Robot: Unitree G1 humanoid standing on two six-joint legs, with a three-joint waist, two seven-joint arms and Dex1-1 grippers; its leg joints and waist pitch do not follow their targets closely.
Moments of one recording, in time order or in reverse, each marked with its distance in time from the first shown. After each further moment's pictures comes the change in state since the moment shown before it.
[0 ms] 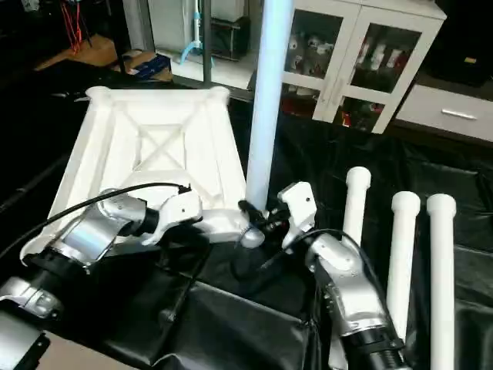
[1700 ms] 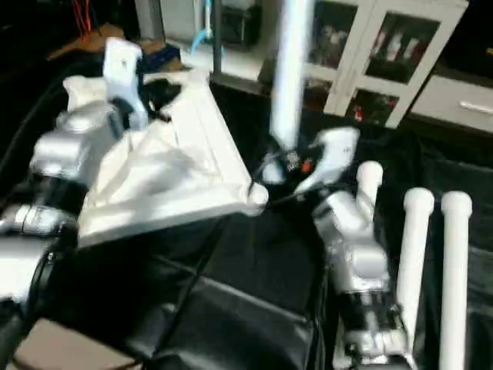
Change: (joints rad) left arm -0.423 -0.124 0.498 0.396 -0.240 -0.018 0.788; right arm -0.172 0.052 -0.129 -0.034 0.207 0.079 -0.078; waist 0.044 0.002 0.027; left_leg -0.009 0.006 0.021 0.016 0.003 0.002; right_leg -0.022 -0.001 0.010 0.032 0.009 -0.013
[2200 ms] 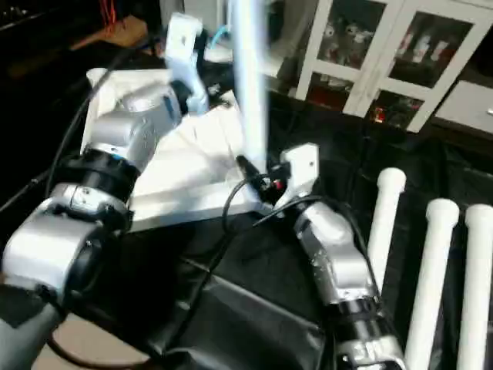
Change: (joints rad) left arm -0.078 -0.202 -0.051 -0.281 -0.244 0.077 -0.434; right arm 0.026 -0.022 0.072 0.008 -0.098 -0.034 0.029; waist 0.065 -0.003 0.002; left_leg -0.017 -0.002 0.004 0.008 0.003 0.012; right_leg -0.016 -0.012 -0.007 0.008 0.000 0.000
